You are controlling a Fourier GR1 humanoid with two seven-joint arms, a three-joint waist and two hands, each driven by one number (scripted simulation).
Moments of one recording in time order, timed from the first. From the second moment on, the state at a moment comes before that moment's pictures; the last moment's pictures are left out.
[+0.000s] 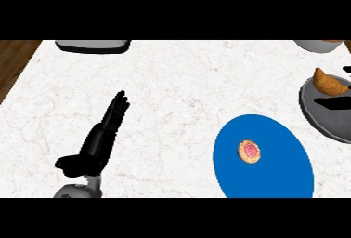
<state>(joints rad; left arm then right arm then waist) -0.06 0.05 -0.18 -1.58 0.01 0.02 -0.10 -0.72 -0.56 -0.54 -0.39 0.76 -0.30 -0.15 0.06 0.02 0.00</state>
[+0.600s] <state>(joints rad) -0.08 0.04 -0.16 -1.55 0.00 0.04 -0.10 -0.77 -0.57 -0.73 -0.30 0.55 -0.28 -0.43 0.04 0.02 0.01</state>
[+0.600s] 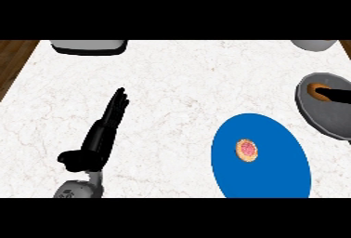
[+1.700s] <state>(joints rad) -0.02 0.05 -0.13 -1.57 0.00 0.03 -0.11 -0.45 -0.71 -0.79 -0.33 0.27 0.34 -0.74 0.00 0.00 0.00</state>
